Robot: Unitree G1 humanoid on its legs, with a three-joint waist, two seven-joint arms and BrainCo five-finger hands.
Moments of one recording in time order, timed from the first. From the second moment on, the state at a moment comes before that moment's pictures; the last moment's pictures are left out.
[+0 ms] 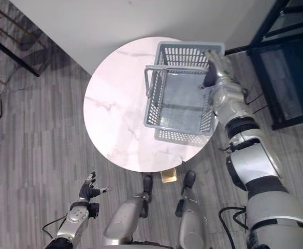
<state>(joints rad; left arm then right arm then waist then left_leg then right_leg) -0.02 0.17 -0.11 0.75 -0.11 -0.23 0.22 -1.18 -0.64 0.39 1.08 -0.51 -0.05 -0.26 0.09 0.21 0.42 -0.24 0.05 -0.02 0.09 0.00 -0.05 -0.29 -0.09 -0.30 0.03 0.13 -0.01</state>
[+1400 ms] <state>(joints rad) 0.18 0.10 0.13 0.47 -0.06 -0.16 0.17 0.27 -0.15 -0.18 -0.09 0.06 -0.06 -0.15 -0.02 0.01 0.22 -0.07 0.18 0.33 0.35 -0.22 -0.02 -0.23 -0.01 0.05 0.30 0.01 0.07</state>
